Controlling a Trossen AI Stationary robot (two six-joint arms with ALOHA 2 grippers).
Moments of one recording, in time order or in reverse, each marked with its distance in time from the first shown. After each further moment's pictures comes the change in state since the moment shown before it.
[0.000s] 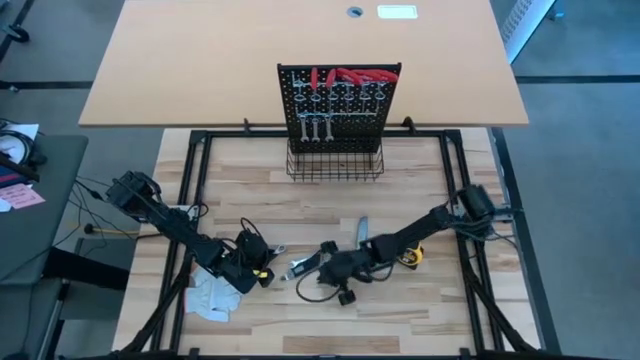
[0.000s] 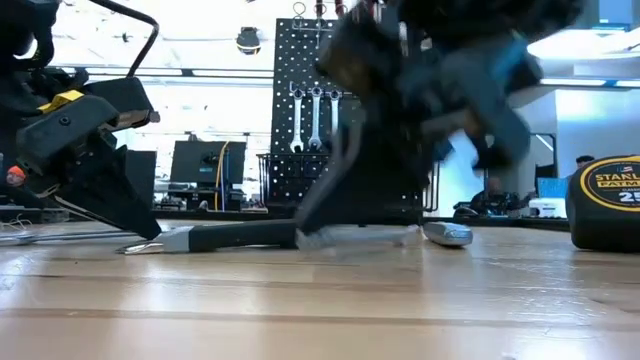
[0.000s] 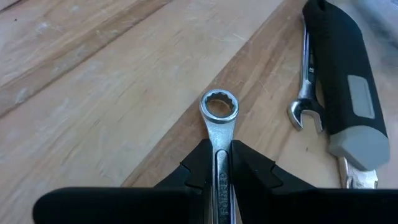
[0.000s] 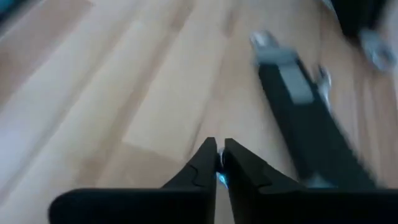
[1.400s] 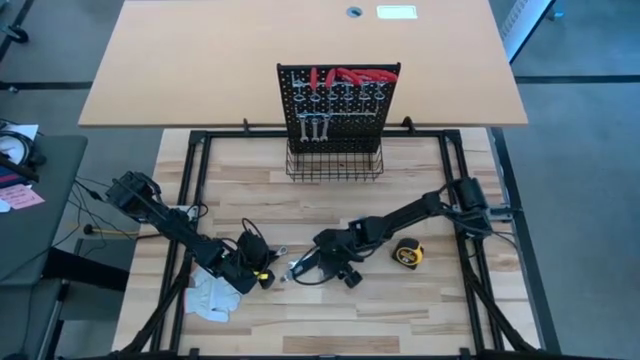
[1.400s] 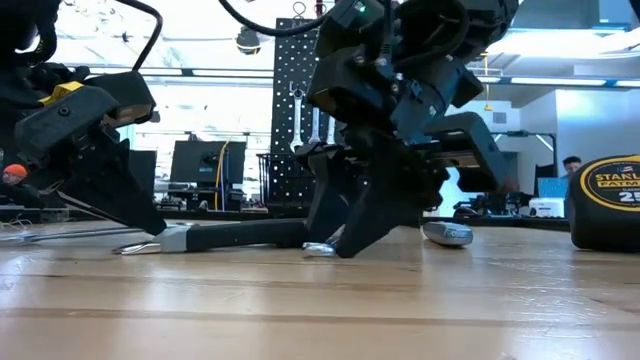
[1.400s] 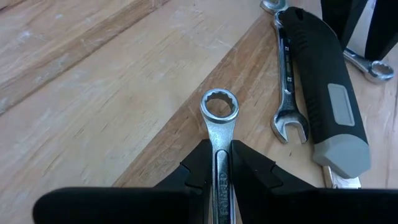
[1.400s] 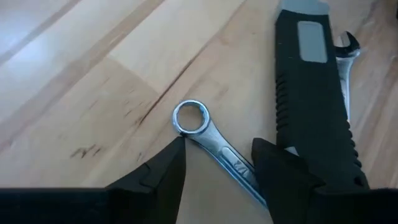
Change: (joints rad) left arm 0.006 0.000 -0.001 0.058 -0.011 0.047; right arm -0.160 0.086 0.100 -0.292 -0.293 -0.436
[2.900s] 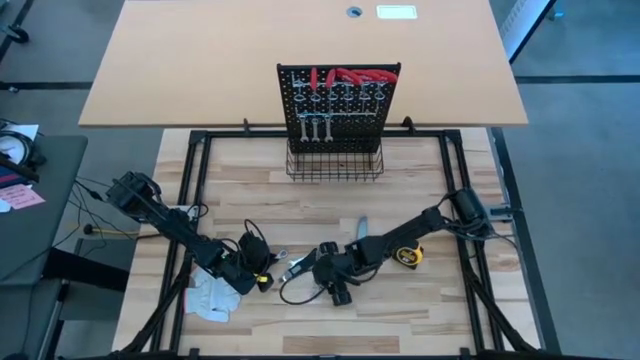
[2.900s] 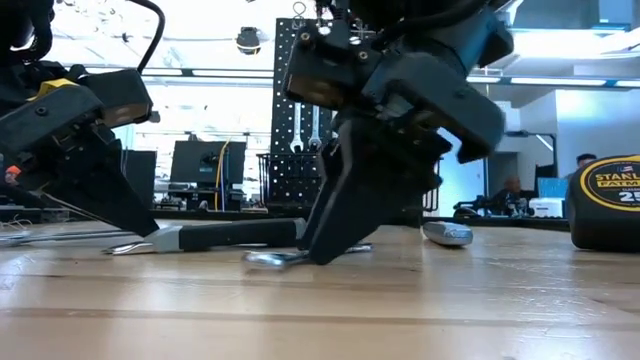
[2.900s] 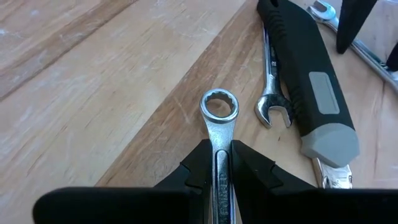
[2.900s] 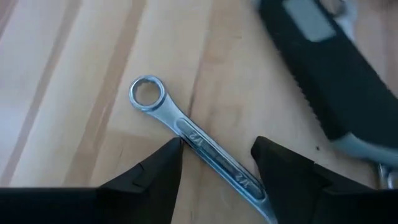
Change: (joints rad) left arm -0.007 0.000 0.000 0.008 0.038 0.055; right arm 0.149 0.017 0.125 -0.131 0.310 0.557
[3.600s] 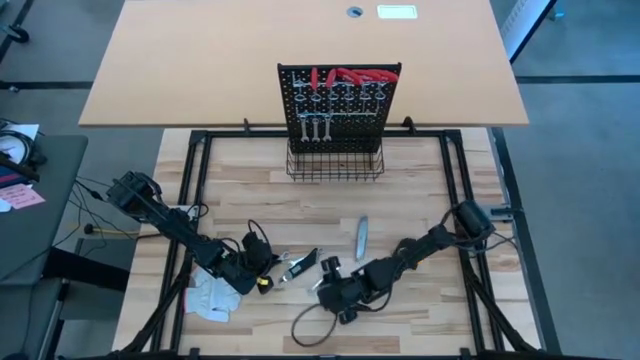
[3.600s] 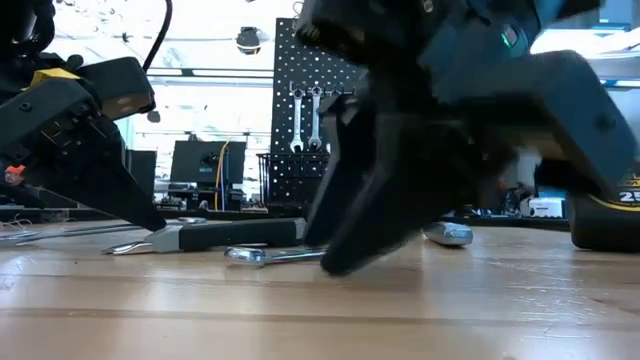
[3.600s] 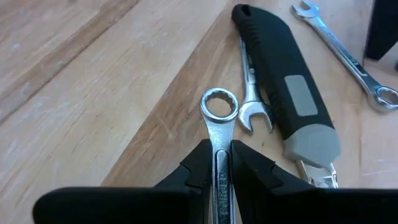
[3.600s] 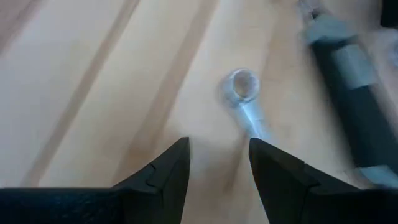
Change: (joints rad) left arm 0.001 0.000 0.000 0.060 -0.004 0.141; right arm 0.147 0.008 0.064 0.000 0.190 -0.175
